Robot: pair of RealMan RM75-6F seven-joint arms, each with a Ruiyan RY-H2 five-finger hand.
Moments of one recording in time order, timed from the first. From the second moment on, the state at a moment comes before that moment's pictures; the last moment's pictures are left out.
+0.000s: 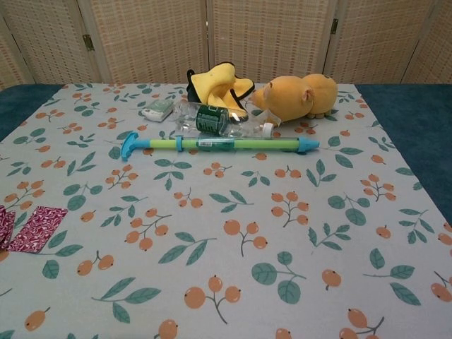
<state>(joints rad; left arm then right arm) -0.39 -1.29 -0.01 -1.67 0.83 1.10 0.38 0.10 -1.04 0.07 -1.54 -1.51 1.44 0.27</state>
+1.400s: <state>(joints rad) -0.40 -1.29 -0.01 -1.70 0.88 1.09 0.41 0.10 -1.04 0.07 -1.54 -1.51 1.45 0.28</state>
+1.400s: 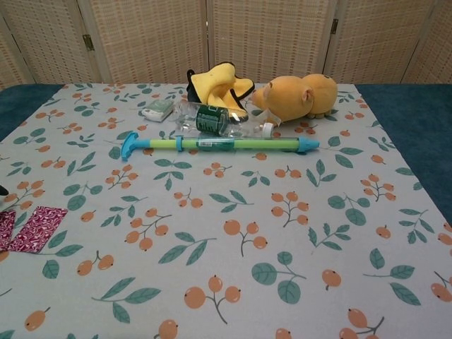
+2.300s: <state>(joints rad) -0.54 -1.30 0.04 -1.71 0.90 0.97 0.60 0.10 -1.04 0.07 -1.53 -1.50 1.44 0.28</state>
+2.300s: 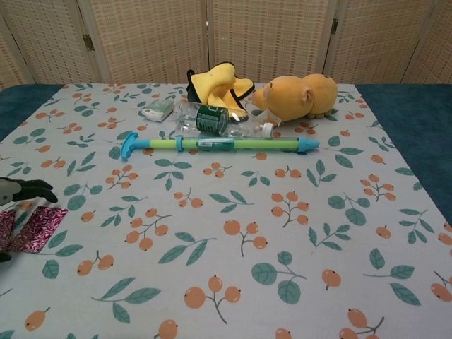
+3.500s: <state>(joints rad) -0.54 -1.35 0.04 -1.65 0.91 1.03 0.56 0.10 -1.05 0.07 -1.53 -1.49 1.44 0.28</state>
